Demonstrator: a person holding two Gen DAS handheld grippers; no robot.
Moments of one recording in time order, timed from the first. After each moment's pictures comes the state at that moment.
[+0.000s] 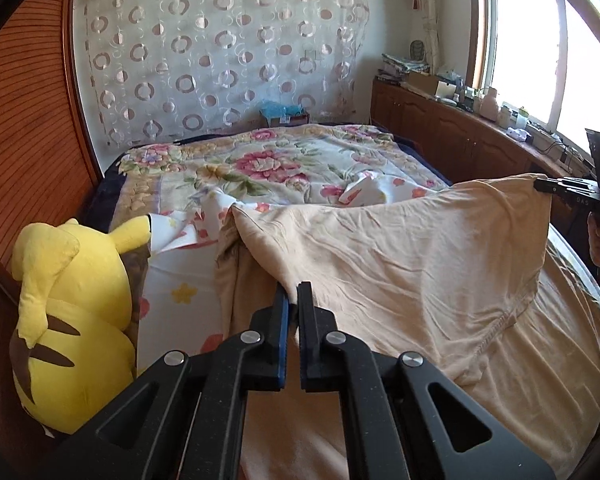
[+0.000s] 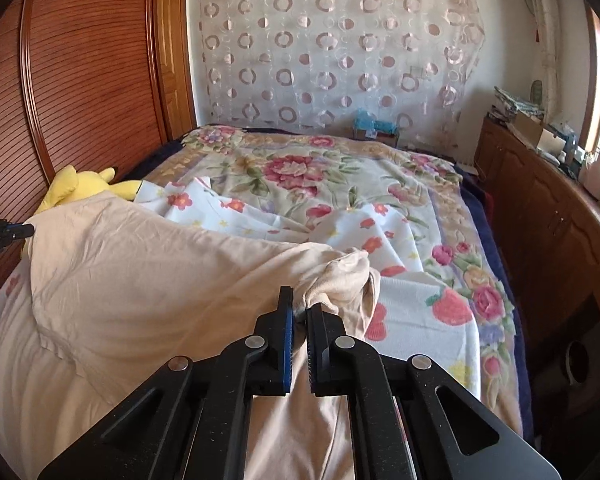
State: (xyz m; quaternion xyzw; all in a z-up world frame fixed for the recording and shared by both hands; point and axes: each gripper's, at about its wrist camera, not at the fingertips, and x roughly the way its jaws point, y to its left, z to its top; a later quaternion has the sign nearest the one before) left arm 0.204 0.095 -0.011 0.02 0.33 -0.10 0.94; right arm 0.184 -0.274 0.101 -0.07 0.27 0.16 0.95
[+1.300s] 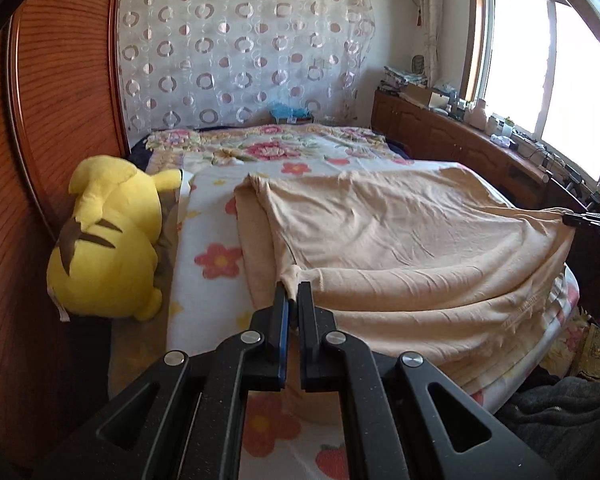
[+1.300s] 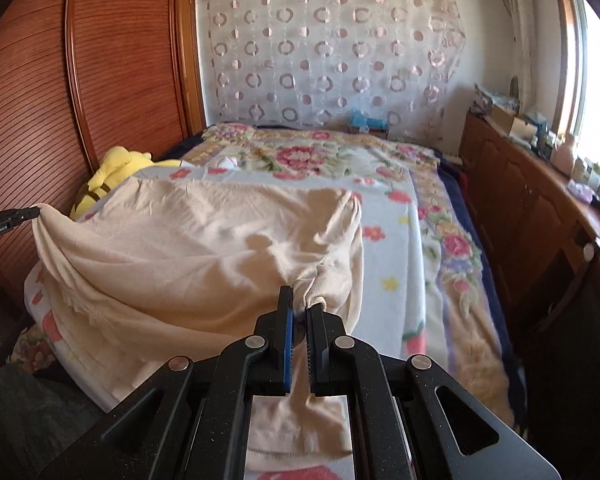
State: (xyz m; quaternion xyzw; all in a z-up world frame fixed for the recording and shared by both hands) left arm 0.003 0.119 -0.029 -0.01 0.34 -0.09 0.94; right arm -0.028 -0.317 0.050 -0.06 0.29 0.16 0.94
